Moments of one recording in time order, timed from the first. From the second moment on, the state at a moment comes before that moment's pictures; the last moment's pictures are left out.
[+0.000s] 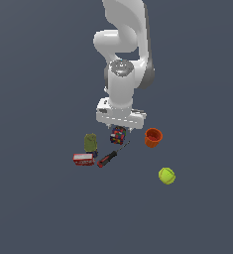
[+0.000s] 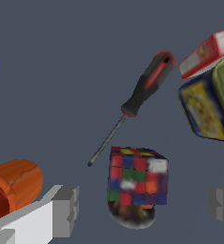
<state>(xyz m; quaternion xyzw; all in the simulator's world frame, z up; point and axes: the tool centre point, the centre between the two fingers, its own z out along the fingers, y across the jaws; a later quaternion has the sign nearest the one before) -0.061 0.016 0.140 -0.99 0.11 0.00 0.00</state>
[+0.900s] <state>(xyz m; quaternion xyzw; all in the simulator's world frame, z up) -0.095 0.015 0.095 -0.99 0.15 0.00 0.00</state>
